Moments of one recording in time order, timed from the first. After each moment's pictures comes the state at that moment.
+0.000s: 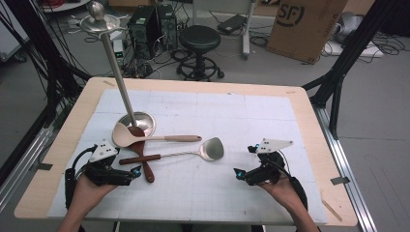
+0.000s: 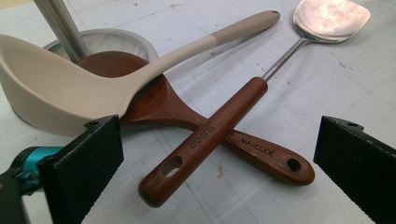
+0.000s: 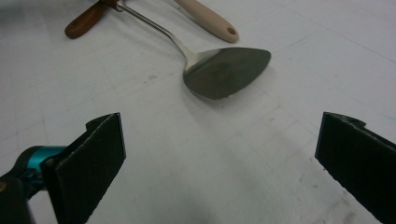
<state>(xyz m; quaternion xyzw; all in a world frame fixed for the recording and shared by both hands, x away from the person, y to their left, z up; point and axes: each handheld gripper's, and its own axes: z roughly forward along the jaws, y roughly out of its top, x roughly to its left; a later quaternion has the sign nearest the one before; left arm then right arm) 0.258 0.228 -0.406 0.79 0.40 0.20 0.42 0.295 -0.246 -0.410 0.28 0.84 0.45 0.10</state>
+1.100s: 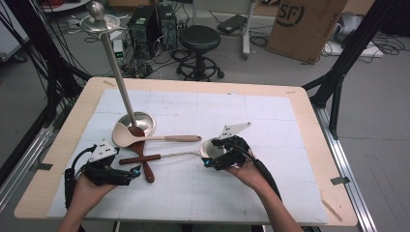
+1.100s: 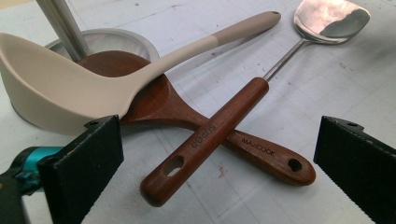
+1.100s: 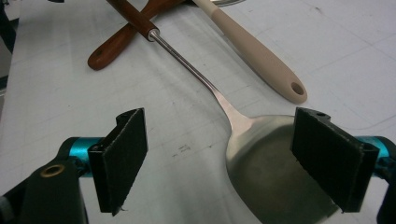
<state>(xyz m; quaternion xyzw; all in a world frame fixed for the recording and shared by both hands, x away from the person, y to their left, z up) 0.258 0.228 -0.406 0.78 0.41 0.20 0.42 0.340 -0.158 -0.408 0.23 0.87 0.44 0.04</state>
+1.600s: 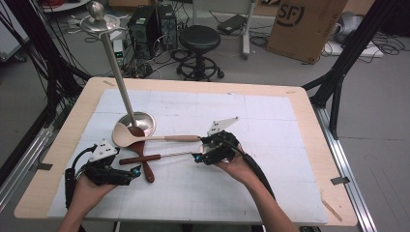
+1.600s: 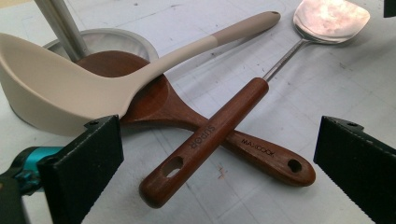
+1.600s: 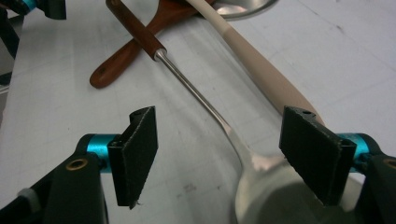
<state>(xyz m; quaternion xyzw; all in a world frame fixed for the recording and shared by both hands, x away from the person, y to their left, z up) 0.259 0.228 -0.406 0.78 0.40 0.20 0.42 0.353 -0.128 -0.401 0.21 0.88 0.44 0.03</state>
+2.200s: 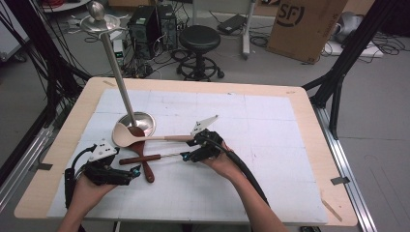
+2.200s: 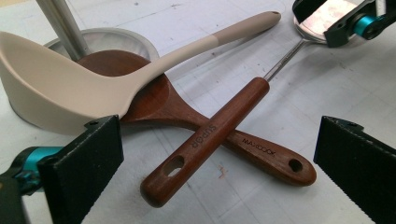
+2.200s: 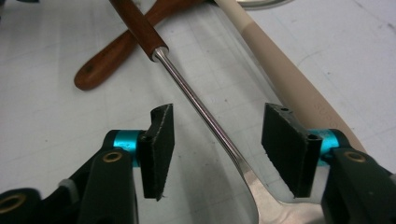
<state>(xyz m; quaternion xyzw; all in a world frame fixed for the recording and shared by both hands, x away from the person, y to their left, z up) 0.259 0.229 -0.407 0.78 0.41 0.20 0.42 0.368 -0.089 -0.418 0.18 0.90 0.40 0.02</state>
